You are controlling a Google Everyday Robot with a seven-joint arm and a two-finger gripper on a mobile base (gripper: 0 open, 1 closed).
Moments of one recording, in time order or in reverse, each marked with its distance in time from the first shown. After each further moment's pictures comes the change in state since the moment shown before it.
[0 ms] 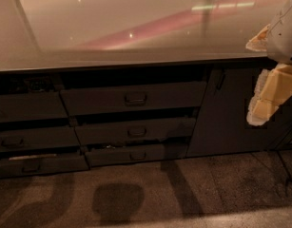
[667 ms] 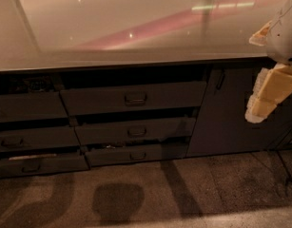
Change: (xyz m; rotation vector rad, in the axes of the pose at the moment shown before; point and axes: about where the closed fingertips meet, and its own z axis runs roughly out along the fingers) arm 0.000 -0.007 -0.003 0.078 0.023 0.005
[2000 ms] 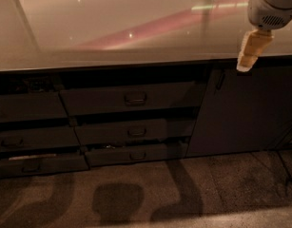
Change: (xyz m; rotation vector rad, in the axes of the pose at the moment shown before) arm 0.010 -0.155 0.040 0.284 0.134 -0.015
